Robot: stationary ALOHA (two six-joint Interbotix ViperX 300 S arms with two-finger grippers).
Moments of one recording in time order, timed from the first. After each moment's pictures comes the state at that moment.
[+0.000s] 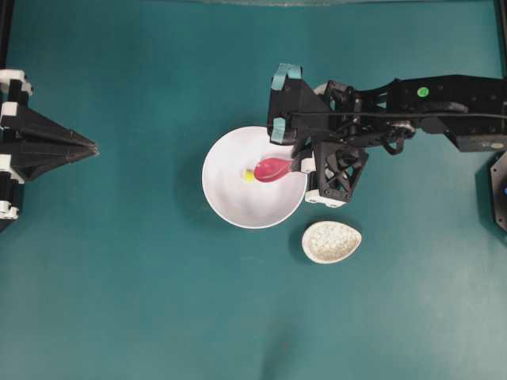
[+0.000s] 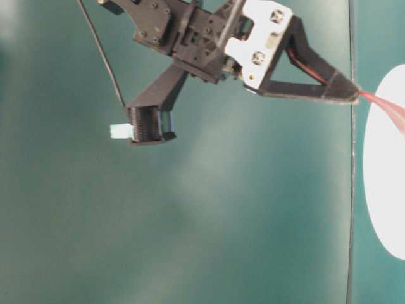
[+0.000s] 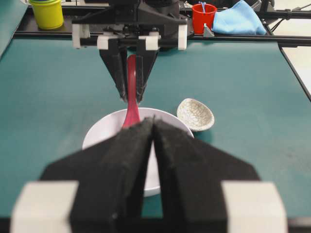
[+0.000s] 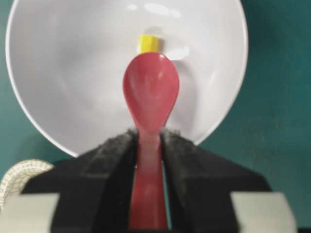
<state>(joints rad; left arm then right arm) 0.00 -0.99 1.17 0.01 -0.13 -0.01 -0.11 -0.02 0.47 0.10 0.65 -0.02</state>
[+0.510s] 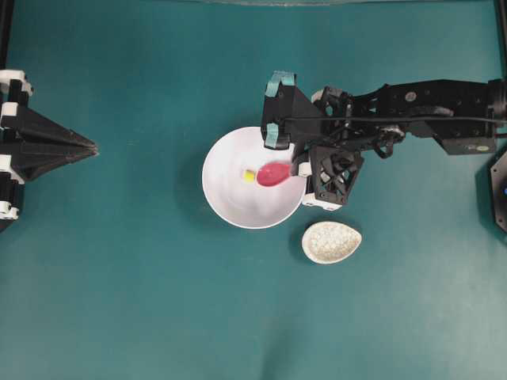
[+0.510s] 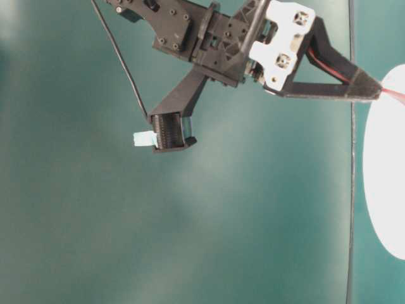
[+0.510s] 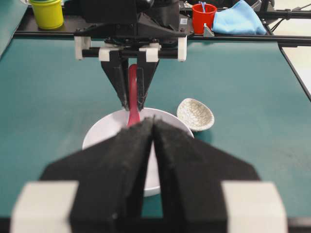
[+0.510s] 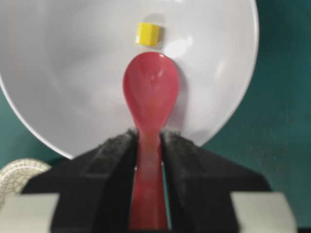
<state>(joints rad) 0.00 -0.99 1.17 0.01 -0.13 -0.01 -0.11 0.02 0.47 0.11 0.65 -0.02</state>
